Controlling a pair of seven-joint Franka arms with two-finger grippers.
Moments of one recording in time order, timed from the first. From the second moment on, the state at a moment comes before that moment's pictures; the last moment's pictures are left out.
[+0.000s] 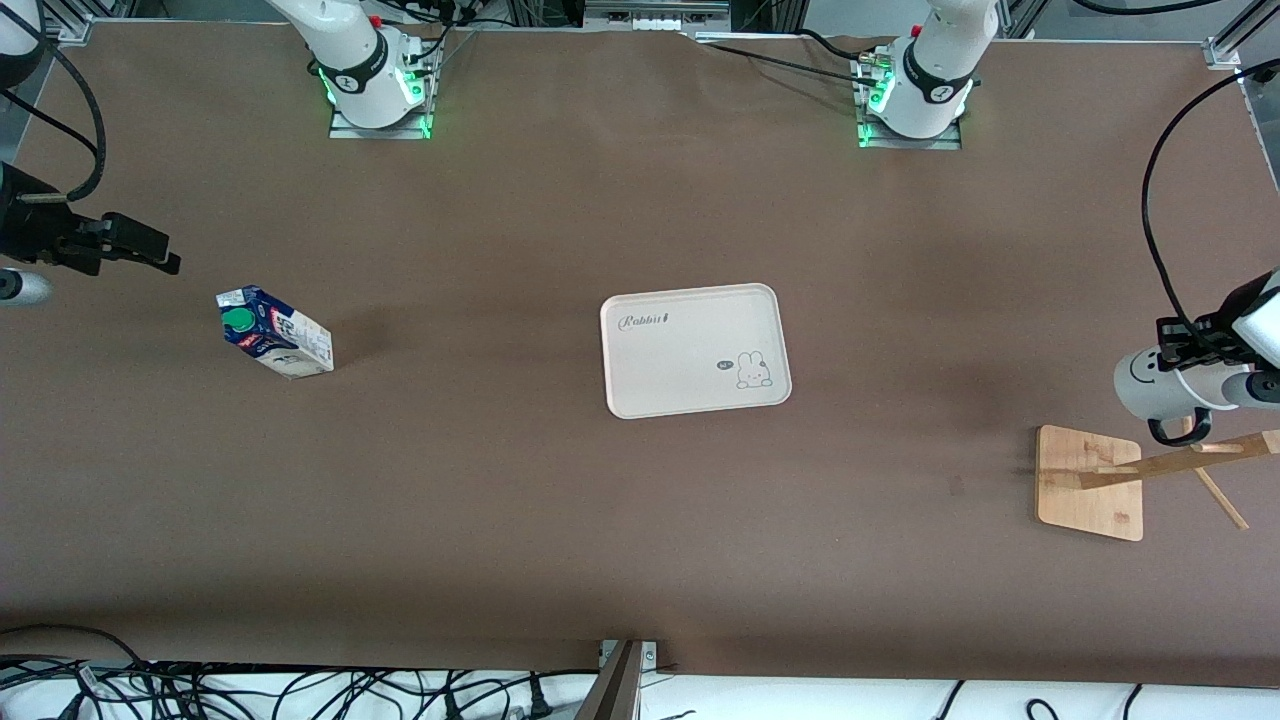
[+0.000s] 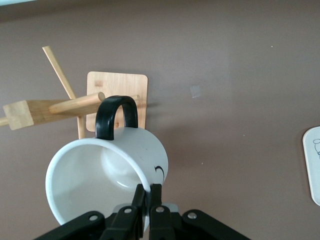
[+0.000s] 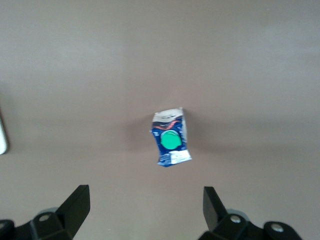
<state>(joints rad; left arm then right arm) 0.53 0.34 -0.56 -1.39 0.25 1.67 0.07 0.04 0.07 -0.11 -1.60 0.02 1.60 -0.08</state>
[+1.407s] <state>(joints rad) 0.55 0.40 -0.50 -1.39 0.27 1.77 0.22 0.07 0.13 -0.07 -1.46 -0.05 1.52 -0.08</state>
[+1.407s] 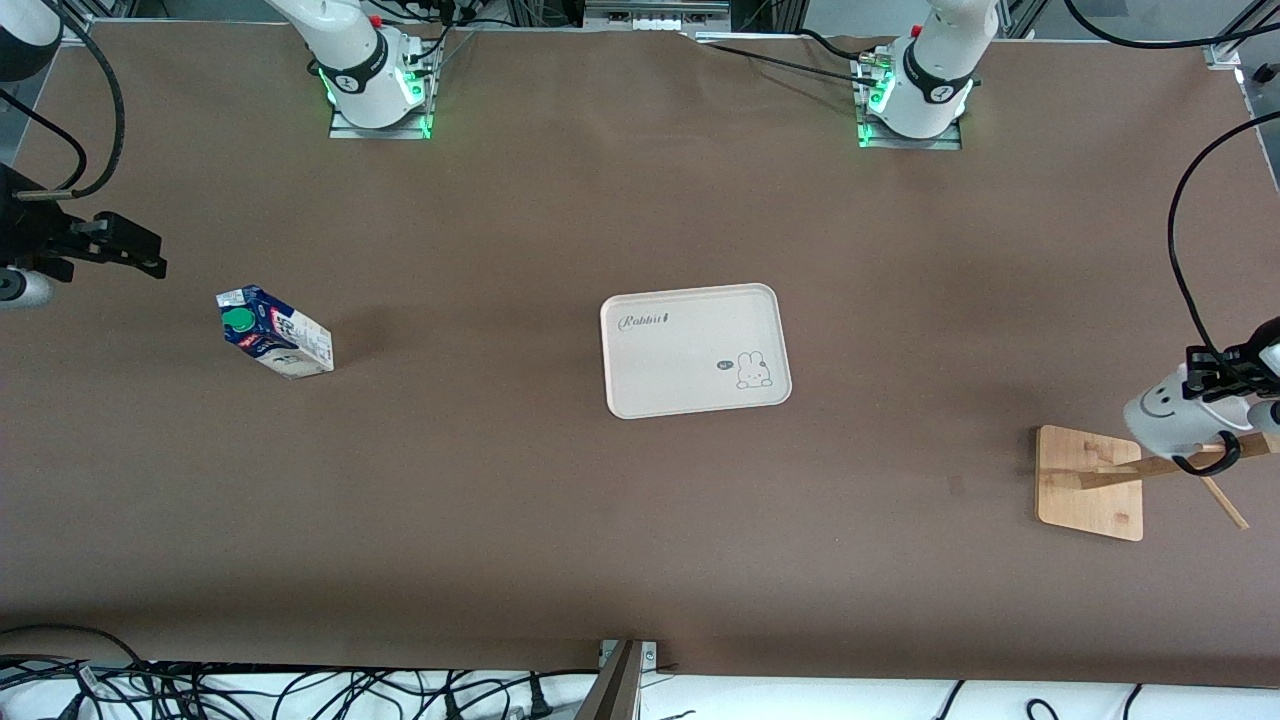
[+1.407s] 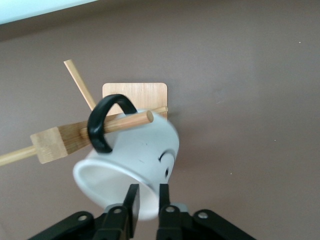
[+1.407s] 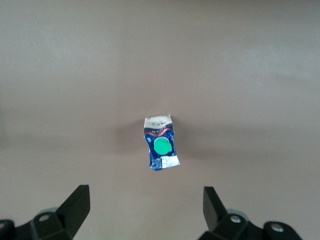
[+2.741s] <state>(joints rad) 0.28 0.06 -0.27 -1.63 0.02 1.59 0.19 0.07 0.16 -0.07 -1.42 -0.05 1.50 -0.08</state>
